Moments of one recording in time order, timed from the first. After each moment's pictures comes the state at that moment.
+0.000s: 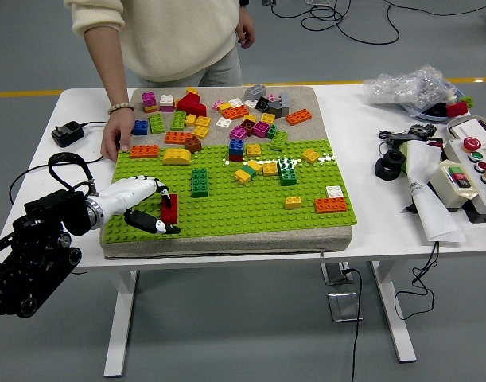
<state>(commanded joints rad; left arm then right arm) -0.57 0.31 -0.98 -1.03 2.07 -0.22 -0.06 0.07 -0.11 1.58 0.18 -1.69 0.04 0.01</state>
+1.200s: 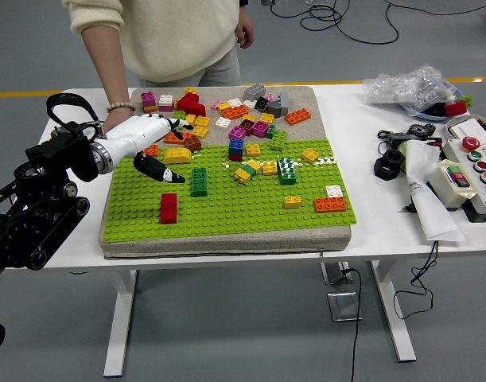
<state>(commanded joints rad) -0.77 0.27 -0.97 -0.94 2.14 -0.17 -0.13 0.08 -0.11 1.57 0.18 -1.71 0.04 0.01</state>
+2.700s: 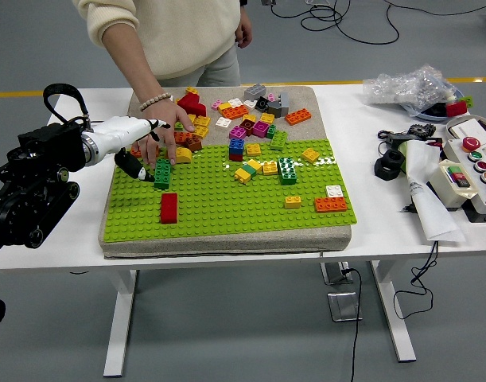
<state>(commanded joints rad) -0.87 0.27 -0.95 -0.70 2.17 -0.21 -0.16 0.08 -0.11 1.57 0.18 -1.69 0.04 0.01</state>
